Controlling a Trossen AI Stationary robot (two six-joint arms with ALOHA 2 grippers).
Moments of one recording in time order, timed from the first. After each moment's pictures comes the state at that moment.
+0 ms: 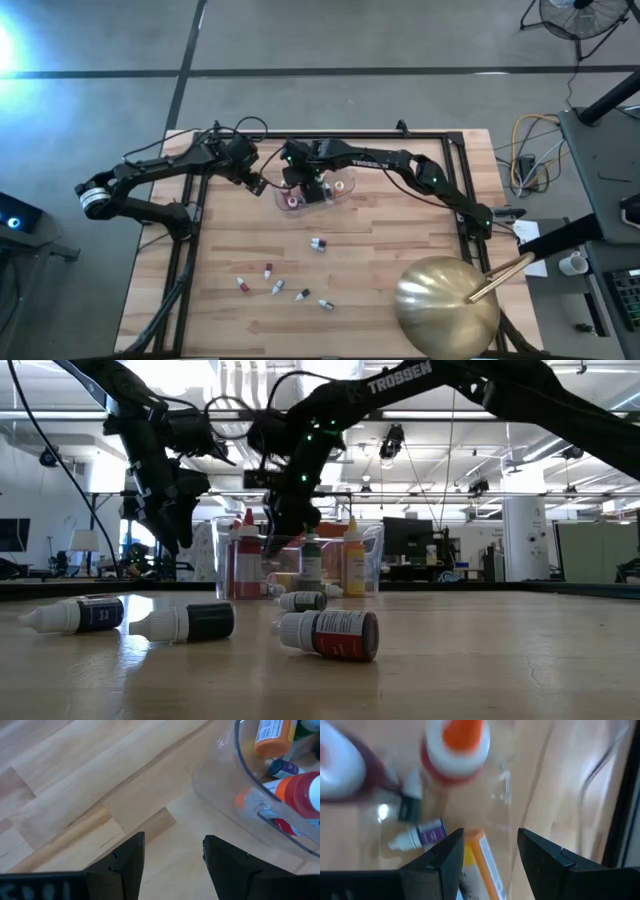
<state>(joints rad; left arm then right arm) 0.63 1.19 0.75 -0.65 0.00 -0.32 -0.27 2.42 2.22 -0.88 0.02 -0.62</state>
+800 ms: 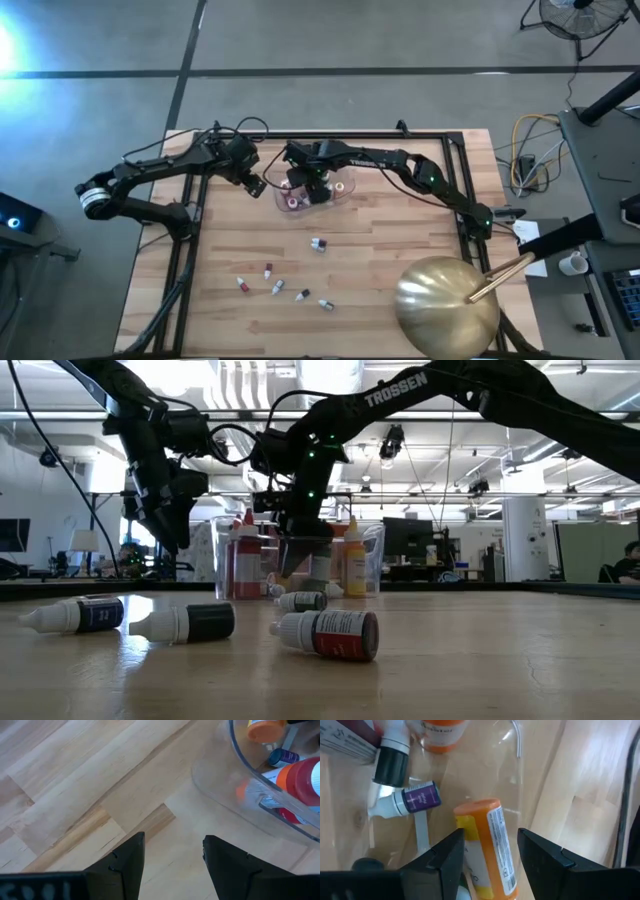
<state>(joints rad) 0.63 1.19 0.75 -0.67 0.01 -0.24 -0.28 2.46 2.20 -0.94 0.04 -0.64</state>
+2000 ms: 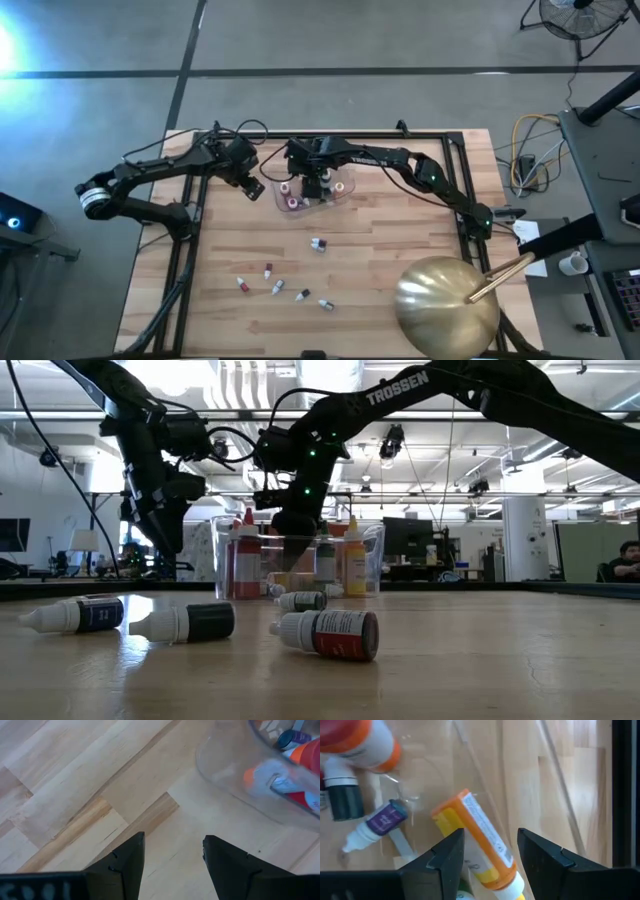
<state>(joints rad) 0.63 1.19 0.73 -0.69 0.01 -0.21 -0.30 2.45 2.20 -0.94 0.13 -0.27</state>
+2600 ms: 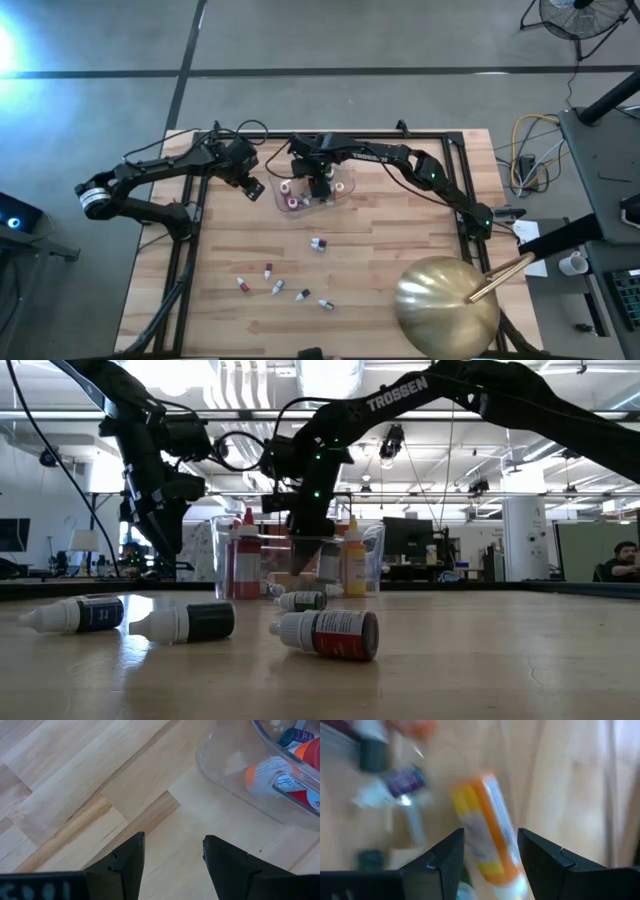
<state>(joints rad) 0.63 1.19 0.73 -0.69 0.01 -0.22 -0.33 2.45 2.20 -0.99 0.00 -0.51</state>
